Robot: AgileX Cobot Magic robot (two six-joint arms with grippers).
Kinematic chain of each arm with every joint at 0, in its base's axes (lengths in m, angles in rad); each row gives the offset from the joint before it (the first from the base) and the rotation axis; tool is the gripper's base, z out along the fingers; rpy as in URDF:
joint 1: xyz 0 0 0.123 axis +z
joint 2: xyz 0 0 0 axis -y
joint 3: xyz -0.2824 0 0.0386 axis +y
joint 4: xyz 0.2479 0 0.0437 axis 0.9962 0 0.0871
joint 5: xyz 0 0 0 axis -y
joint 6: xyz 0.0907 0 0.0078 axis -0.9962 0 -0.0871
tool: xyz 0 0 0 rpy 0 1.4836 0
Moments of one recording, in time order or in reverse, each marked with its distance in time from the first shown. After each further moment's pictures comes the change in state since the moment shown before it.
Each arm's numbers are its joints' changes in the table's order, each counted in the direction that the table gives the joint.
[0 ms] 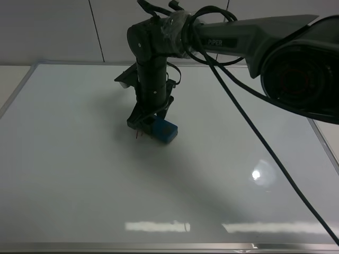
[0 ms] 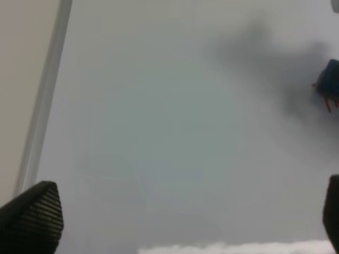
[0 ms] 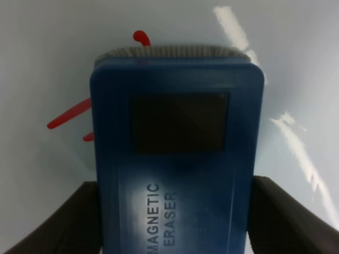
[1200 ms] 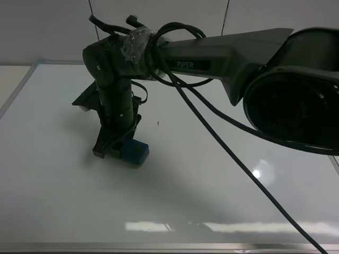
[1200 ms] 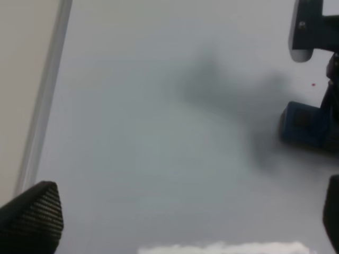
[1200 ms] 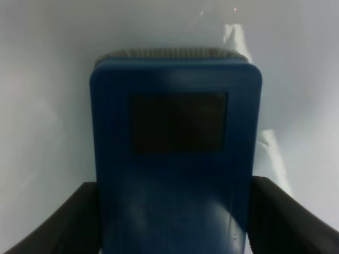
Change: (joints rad) left arm 0.000 0.000 0.000 0.000 0.000 0.000; right arm 0.178 -0.009 -0.002 0.046 0.040 0.036
